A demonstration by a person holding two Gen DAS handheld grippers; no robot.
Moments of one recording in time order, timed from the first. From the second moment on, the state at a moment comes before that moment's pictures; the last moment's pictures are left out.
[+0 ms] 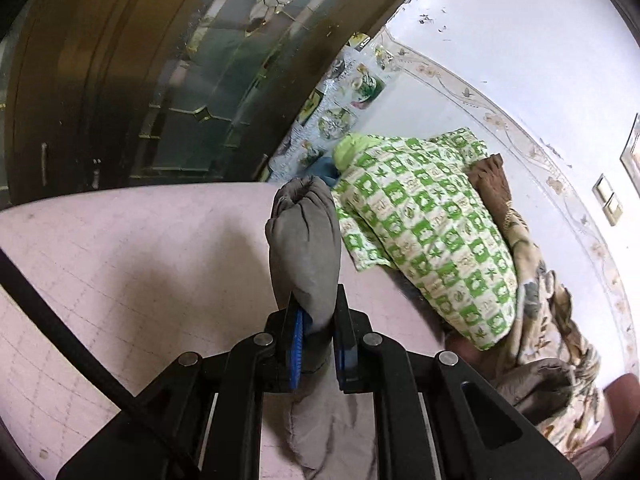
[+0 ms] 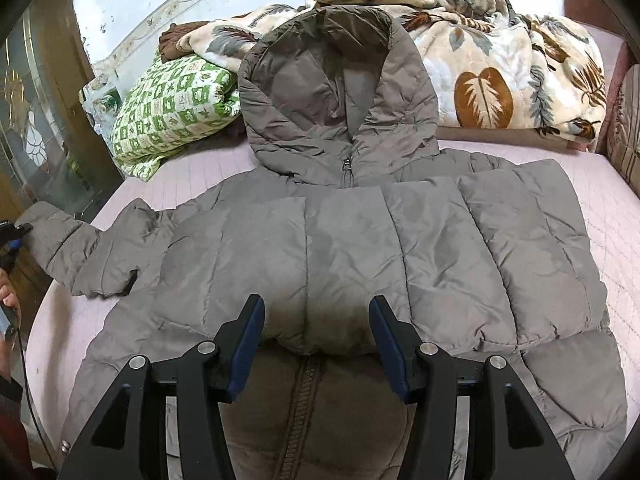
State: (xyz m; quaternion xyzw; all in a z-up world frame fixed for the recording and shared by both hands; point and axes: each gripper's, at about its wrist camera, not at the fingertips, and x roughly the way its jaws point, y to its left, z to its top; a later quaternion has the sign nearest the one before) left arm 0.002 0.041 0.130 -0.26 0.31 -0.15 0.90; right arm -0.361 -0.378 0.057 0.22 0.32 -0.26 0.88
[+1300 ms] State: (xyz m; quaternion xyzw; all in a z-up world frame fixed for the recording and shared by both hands) left arm -0.241 -0.302 0.047 0.08 0.41 -0.47 0.78; right arm -0.440 -0.431 0.076 0.33 0.25 -0.30 0.86
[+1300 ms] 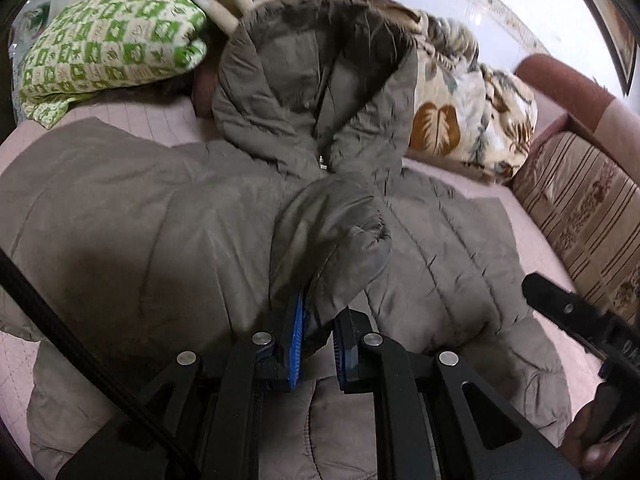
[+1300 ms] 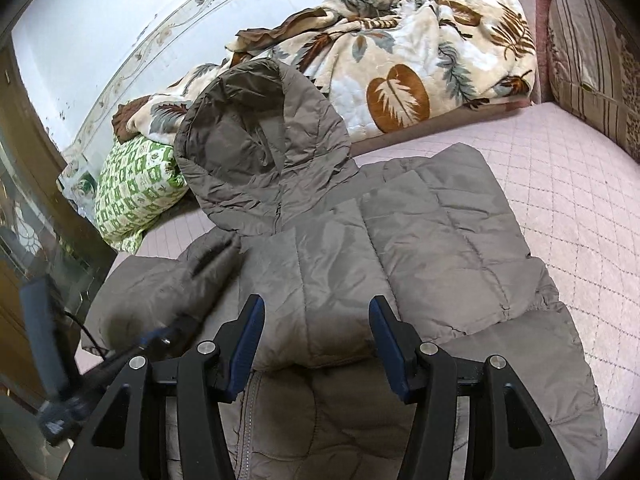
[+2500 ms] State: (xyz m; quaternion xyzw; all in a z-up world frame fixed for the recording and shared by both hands) left arm -0.084 -0.159 0.069 -0.06 0.47 -0.32 0.82; right arm -0.366 -0.417 0.022 0.47 0.21 -0.14 0.85
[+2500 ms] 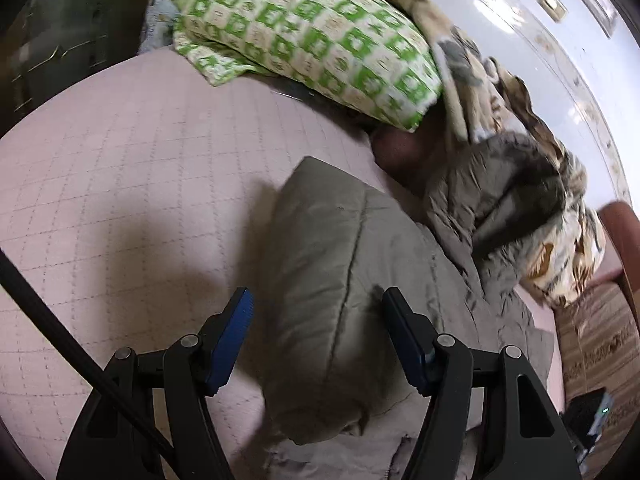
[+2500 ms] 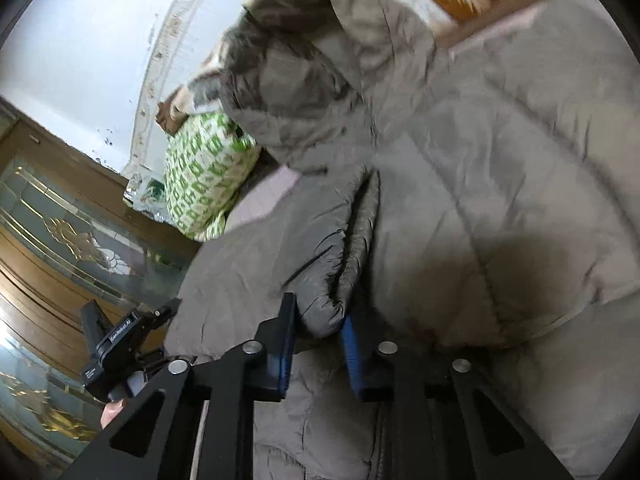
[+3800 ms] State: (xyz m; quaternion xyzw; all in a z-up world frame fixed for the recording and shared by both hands) left arm -0.126 -0.230 0.041 0.14 0.45 -0.30 0.83; right arm -0.447 -0.485 0.031 0.40 0.26 -0.37 0.80
